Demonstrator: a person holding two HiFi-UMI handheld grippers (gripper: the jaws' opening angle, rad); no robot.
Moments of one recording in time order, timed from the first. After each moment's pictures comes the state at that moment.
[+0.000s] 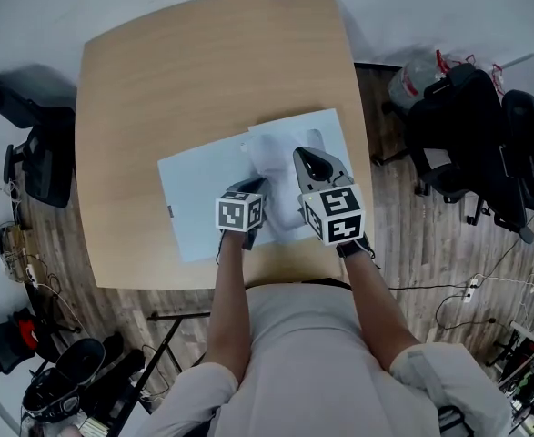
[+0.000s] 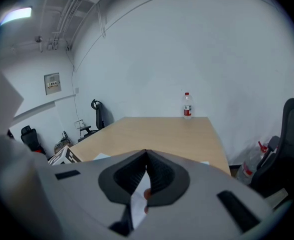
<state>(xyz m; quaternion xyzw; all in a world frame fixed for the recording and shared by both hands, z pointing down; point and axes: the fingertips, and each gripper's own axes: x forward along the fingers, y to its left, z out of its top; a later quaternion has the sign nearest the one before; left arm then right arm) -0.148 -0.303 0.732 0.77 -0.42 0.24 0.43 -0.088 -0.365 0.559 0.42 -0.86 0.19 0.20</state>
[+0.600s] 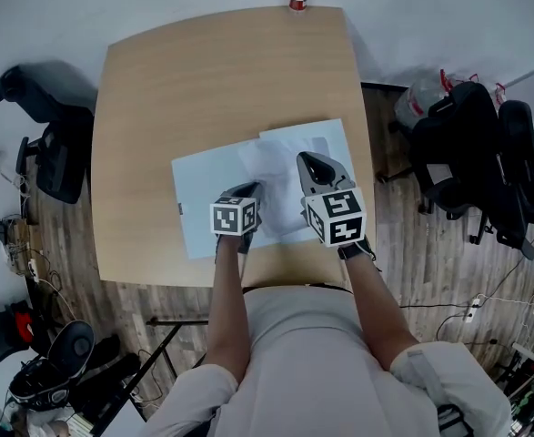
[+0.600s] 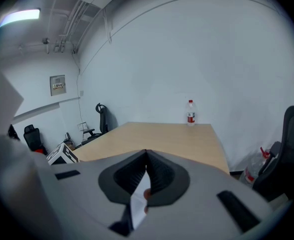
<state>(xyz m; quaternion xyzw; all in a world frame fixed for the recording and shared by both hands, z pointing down) -0.184 -0.293 0.702 0.75 -0.47 0.23 0.40 -0.095 -0.350 0.531 0.41 -0.88 0.17 0.18</state>
